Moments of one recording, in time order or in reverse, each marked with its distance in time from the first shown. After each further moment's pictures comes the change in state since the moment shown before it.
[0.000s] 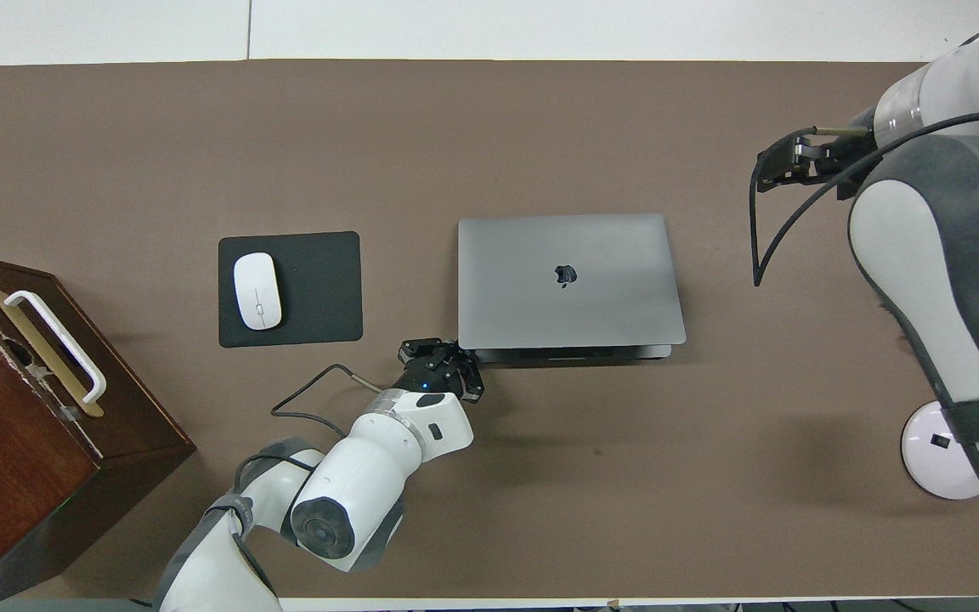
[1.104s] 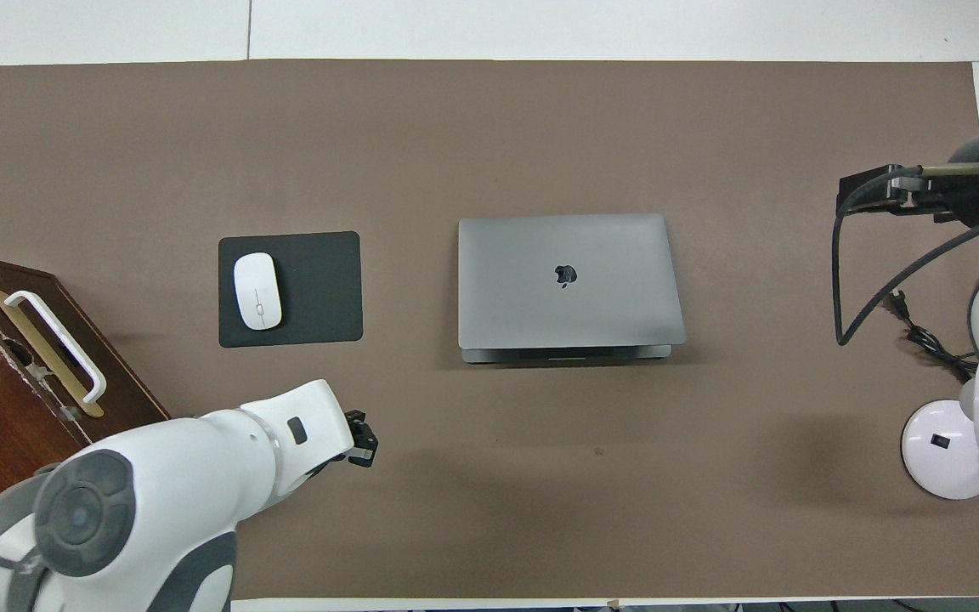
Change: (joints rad) left arm 0.246 -0.680 0.004 0.210 0.070 -1.517 -0.090; right arm -0.044 -0.197 -0.004 -0.091 0.019 -0.055 0.004
